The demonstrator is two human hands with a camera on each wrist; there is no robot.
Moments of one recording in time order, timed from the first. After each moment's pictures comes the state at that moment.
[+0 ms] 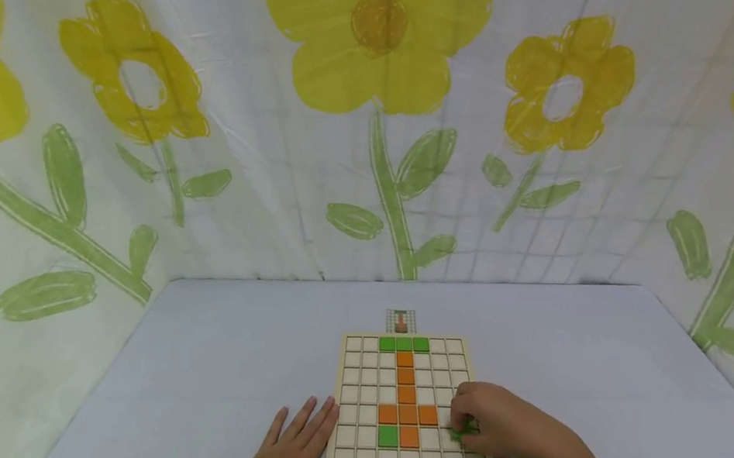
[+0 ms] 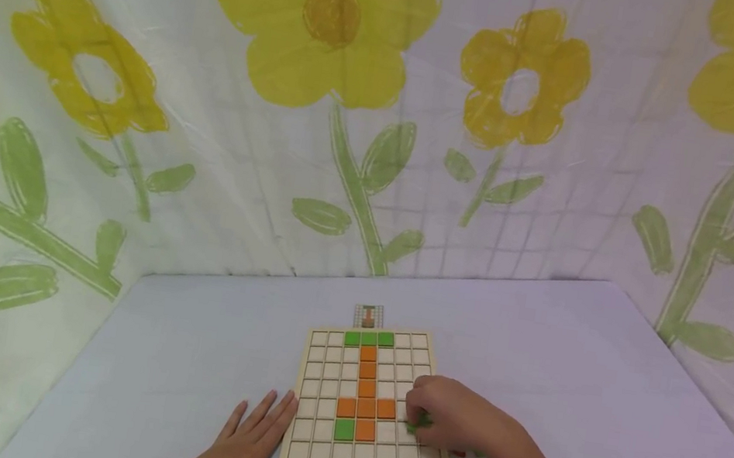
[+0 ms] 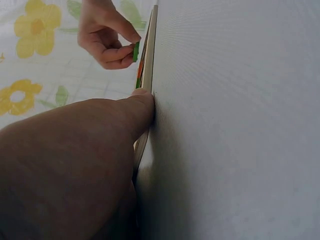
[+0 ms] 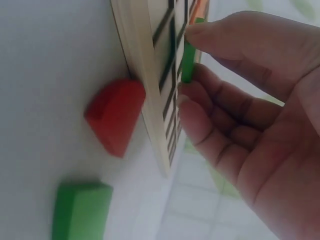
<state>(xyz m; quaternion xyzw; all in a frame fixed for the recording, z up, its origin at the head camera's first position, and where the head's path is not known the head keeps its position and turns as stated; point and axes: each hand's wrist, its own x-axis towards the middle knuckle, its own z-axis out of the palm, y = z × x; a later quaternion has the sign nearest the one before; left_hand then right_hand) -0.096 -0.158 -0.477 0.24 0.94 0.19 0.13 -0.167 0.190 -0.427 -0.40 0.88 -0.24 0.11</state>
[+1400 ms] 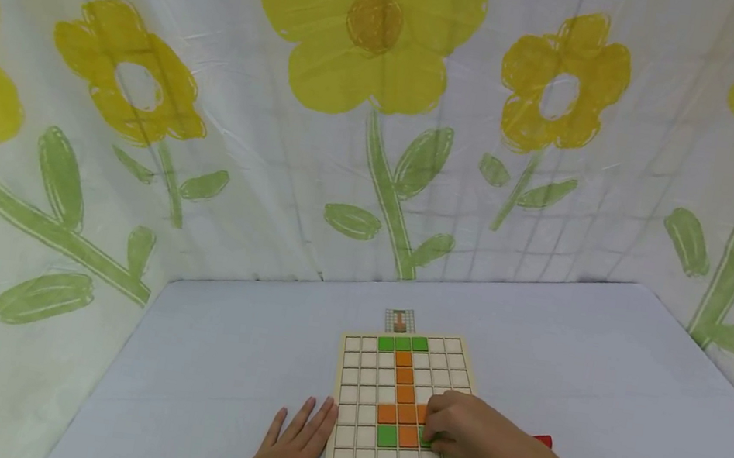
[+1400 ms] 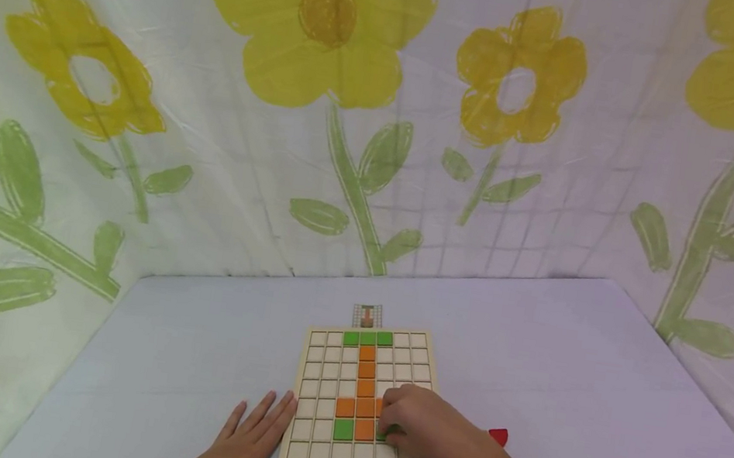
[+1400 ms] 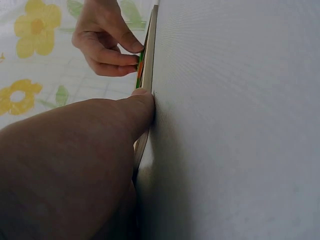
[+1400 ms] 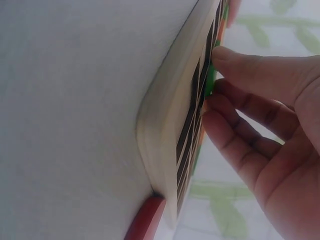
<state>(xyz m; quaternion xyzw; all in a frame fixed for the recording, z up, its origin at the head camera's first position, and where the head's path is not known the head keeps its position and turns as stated) -0.096 -0.157 -0.476 0.23 0.94 0.19 0.13 -0.155 0.161 -0.441 -0.47 0.85 -0.23 0.01</state>
